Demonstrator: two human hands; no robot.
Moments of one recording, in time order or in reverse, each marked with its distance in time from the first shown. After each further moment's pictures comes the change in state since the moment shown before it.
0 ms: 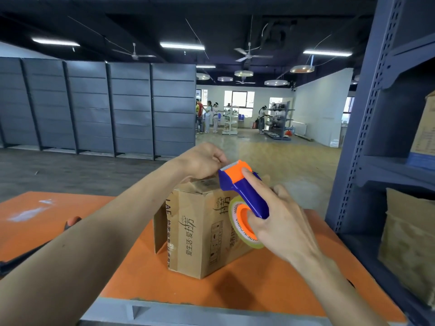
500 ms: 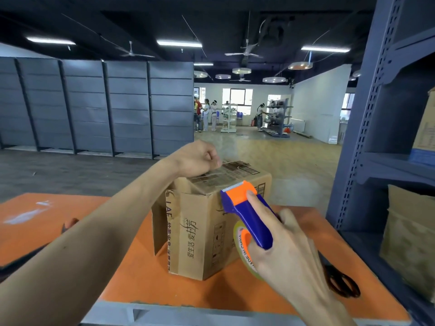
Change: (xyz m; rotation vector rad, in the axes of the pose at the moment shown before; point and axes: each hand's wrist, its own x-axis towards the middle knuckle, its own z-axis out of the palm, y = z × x) left_hand 0.012 -0.025 -0.016 0.186 0.027 0.114; right_hand -0.048 -0.014 0.006 -0.130 0.010 0.058
